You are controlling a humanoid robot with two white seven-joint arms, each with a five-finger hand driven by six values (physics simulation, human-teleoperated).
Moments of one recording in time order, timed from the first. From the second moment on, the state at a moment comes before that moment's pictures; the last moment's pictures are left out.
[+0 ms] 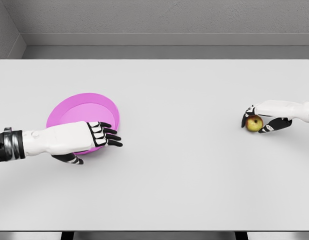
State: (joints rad) left arm -0.47 1.02 -0.78 -1.76 -0.36 -0.61 -0.25; right arm -0.72 -0.91 0.84 -1.13 0.10 -0.61 0.61
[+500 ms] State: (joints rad) left arm -0.47 1.02 -0.78 -1.76 -0.36 -0.61 -0.25; right arm -0.73 -0.89 0.83 -1.13 0.10 -0.61 0.61
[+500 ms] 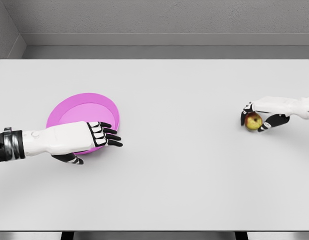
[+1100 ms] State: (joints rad) left arm -0.47 1.02 -0.78 -1.76 -0.36 -0.61 -0.25; right arm -0.76 -0.81 0.88 -1.42 0.10 -0.61 0.61
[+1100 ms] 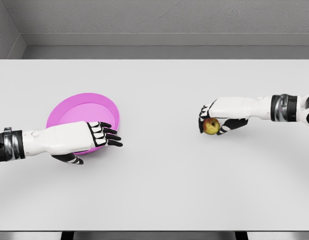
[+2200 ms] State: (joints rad) left arm -0.61 1.00 -0.81 -1.76 -0.36 -0.61 -0.25; right arm -0.66 -0.77 0.66 -1.43 0.07 -0.62 0.61
